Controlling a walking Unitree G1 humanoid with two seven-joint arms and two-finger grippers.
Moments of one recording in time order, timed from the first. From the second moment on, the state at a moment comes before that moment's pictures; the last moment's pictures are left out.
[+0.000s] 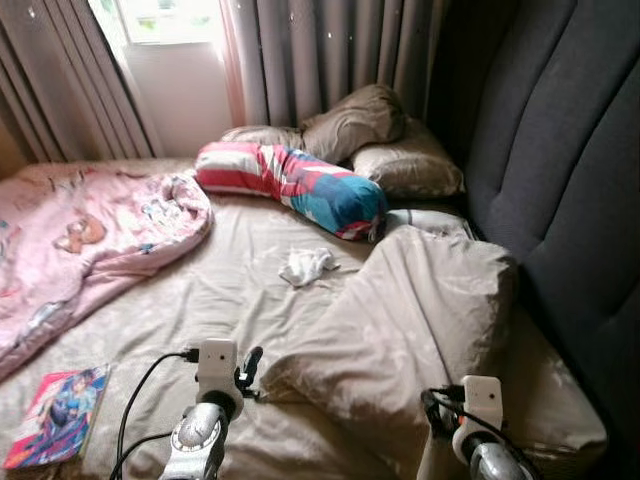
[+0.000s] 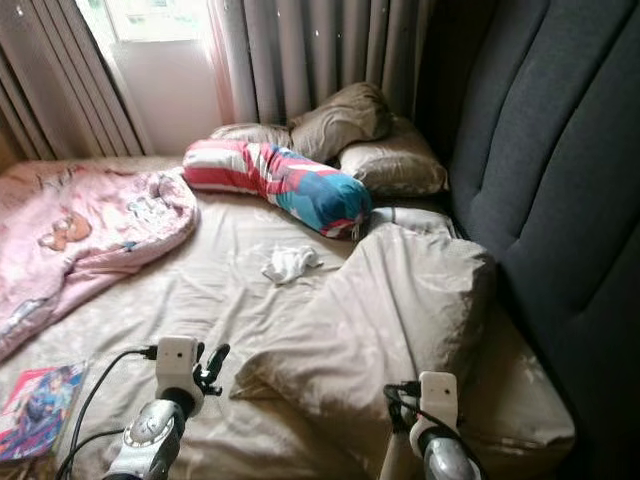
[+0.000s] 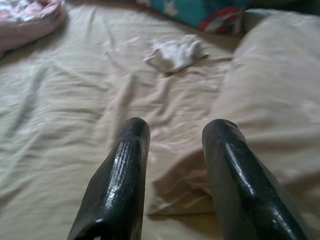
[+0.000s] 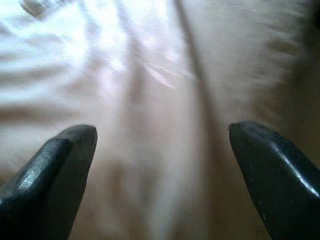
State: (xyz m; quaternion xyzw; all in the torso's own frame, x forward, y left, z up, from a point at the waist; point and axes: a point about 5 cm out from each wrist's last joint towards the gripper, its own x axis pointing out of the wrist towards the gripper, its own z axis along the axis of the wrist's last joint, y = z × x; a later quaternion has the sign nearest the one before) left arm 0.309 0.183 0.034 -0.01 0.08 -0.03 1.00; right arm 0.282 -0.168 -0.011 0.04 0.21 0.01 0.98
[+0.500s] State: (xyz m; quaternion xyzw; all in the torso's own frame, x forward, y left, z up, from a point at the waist) left arm 0.312 0.189 0.038 -0.01 0.07 -0.02 1.00; right arm 0.290 -0.150 -0.003 0.05 0.19 0.05 0.98
